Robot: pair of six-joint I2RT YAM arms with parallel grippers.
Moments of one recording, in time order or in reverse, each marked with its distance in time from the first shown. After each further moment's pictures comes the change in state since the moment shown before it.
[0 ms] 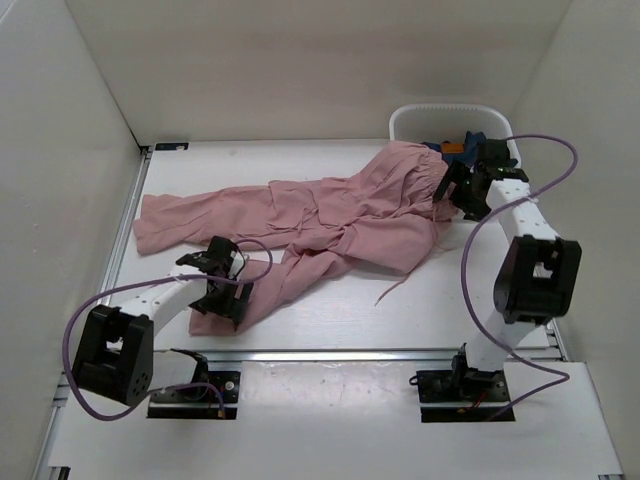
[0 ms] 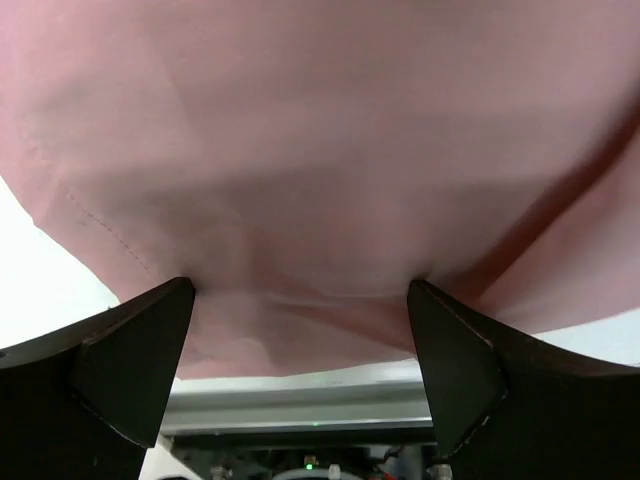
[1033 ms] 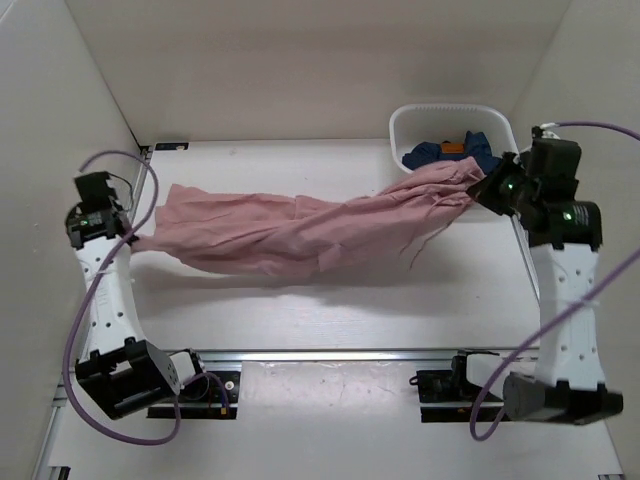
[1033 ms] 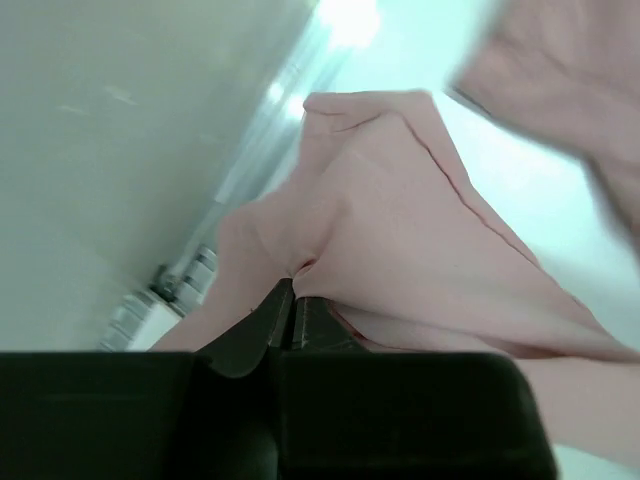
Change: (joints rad) left arm 0.644 -0.079 0.596 -0.160 -0.215 -0.004; right arm 0.016 -0.505 0.140 -0.277 -0.073 0.064
